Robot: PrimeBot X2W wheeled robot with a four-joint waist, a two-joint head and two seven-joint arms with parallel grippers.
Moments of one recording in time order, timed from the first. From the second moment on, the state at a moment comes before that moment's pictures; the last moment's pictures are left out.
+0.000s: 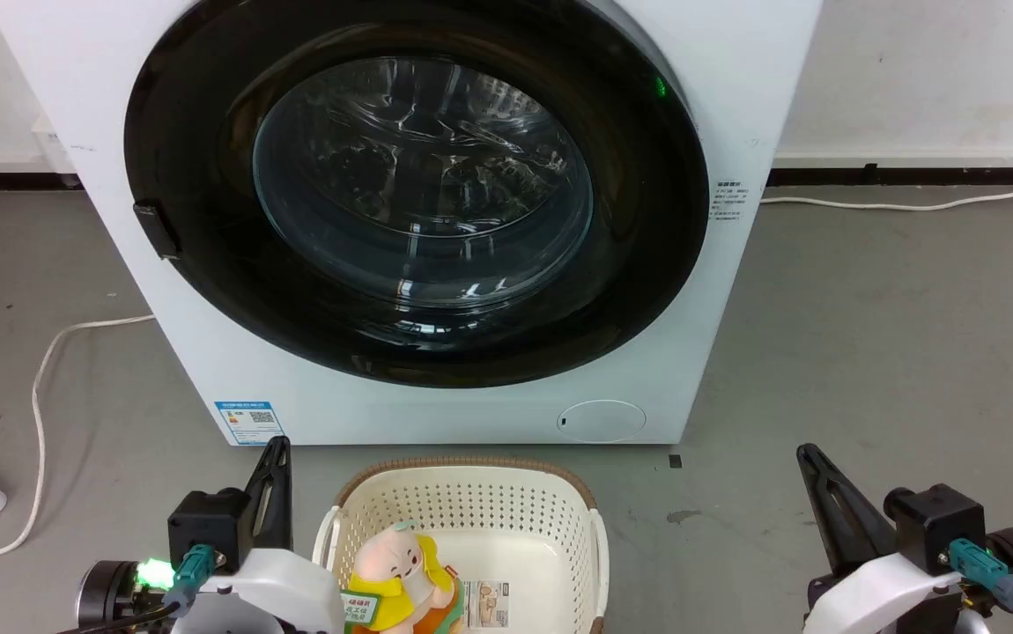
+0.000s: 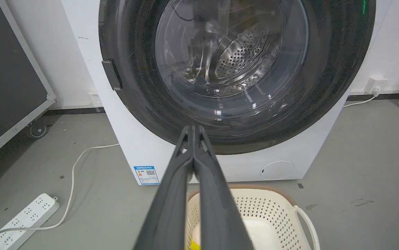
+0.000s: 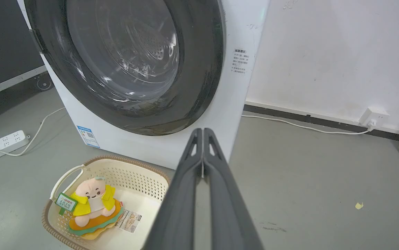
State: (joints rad) left arm 0.00 0.05 0.00 0.00 0.00 0.00 0.00; right arm 0.01 -0.06 0.00 0.00 0.01 0.13 0.00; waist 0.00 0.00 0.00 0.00
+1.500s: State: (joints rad) left arm 0.00 0.05 -0.02 0.00 0.00 0.02 -0.03; right arm 0.01 -0.06 -0.01 0.00 0.04 0.13 -0.03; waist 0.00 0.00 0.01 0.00
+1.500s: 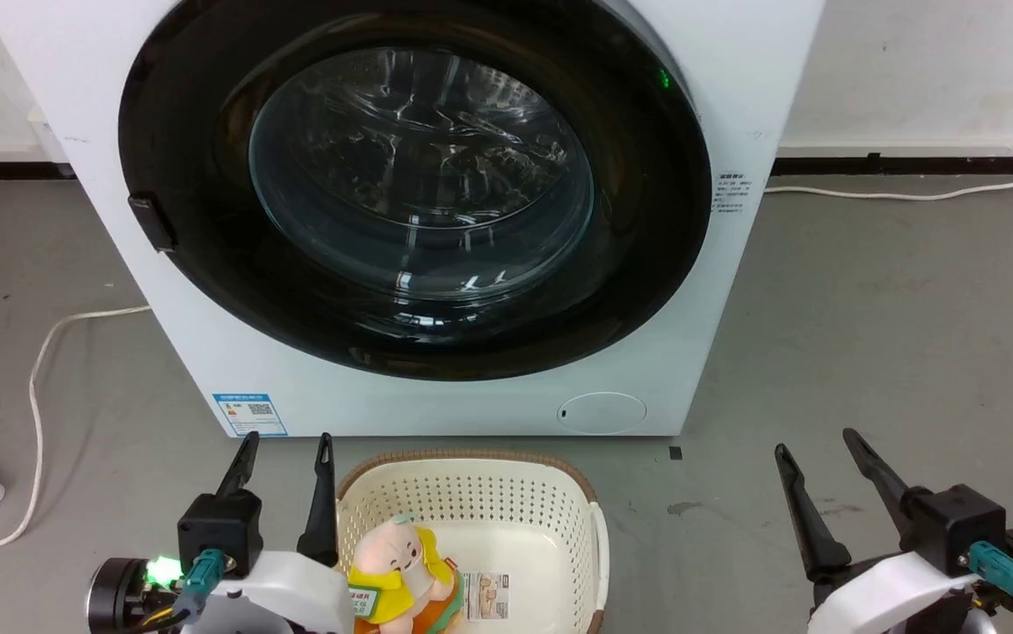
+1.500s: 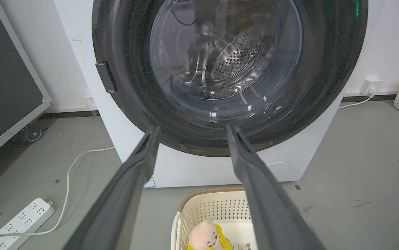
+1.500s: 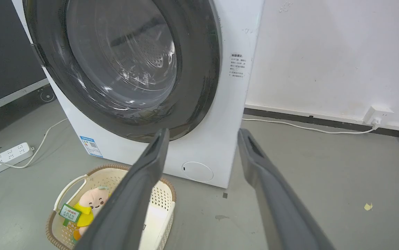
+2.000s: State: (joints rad) left arm -0.02 0.05 -0.05 0.00 -0.01 0.03 -0.06; right arm -0.08 -0.06 -0.03 0.01 0.17 0.13 -0.05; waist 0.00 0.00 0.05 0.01
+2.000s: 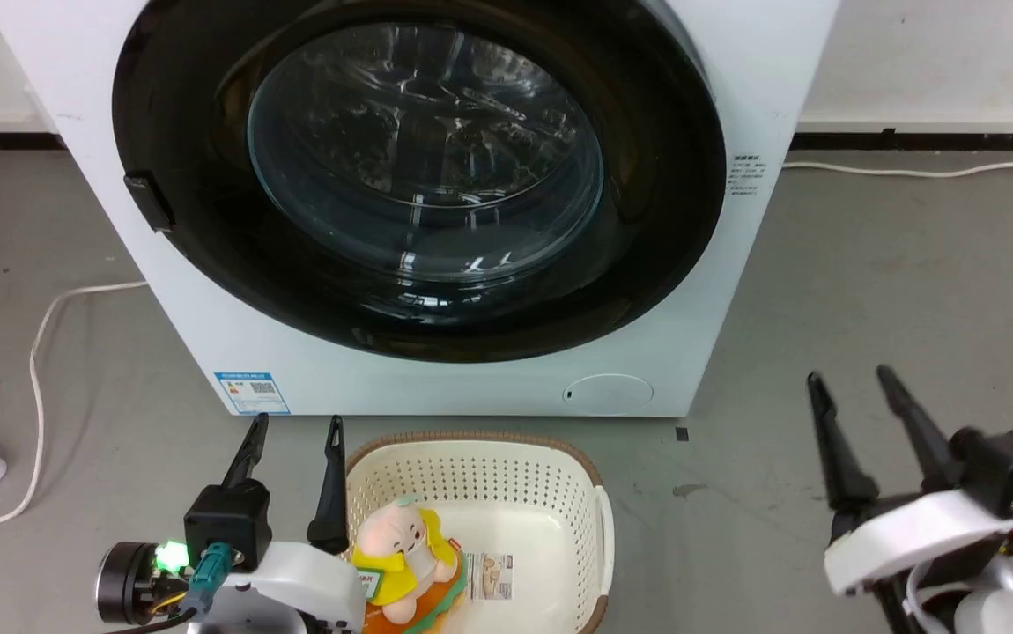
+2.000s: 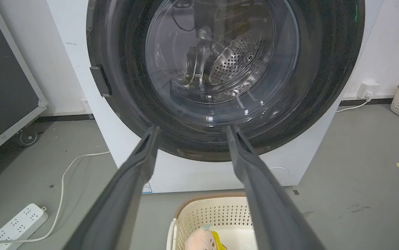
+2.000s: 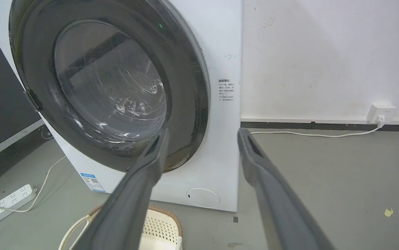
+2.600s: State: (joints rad) left arm -0.05 0.05 -0.08 -0.01 -0.02 0.05 -0.10; right arm -0.30 -0.07 -0.12 0.08 0.39 0.13 0.05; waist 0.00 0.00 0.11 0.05
